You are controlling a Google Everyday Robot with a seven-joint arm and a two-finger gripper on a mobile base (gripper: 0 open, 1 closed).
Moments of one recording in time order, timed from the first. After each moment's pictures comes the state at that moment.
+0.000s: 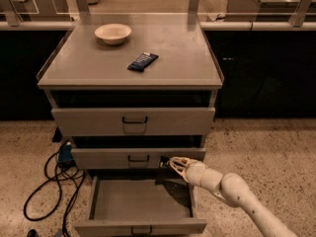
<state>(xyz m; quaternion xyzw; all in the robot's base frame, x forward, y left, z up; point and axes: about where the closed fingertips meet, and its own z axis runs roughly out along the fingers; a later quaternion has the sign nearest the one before) 0.631 -0.097 0.452 -0.47 0.63 0.13 0.61</state>
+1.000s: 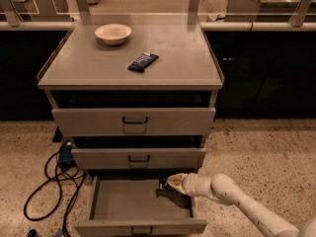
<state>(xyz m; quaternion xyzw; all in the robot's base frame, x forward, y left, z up) 0.620 -0.088 0.308 -0.50 0.71 0.20 0.46</state>
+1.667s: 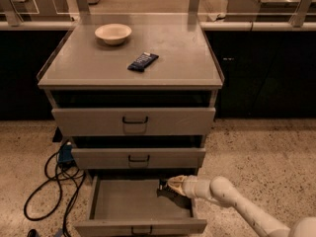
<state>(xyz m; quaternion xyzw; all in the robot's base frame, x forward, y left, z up) 0.623 -0.091 0.280 -0.48 0.72 0.21 0.45</state>
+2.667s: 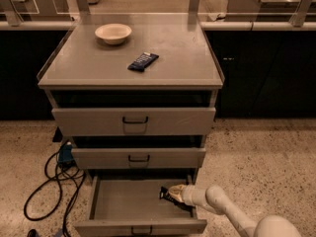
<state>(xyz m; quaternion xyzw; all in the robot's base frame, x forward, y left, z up) 0.636 -0.102 0.163 -0.42 0.77 0.24 0.42</state>
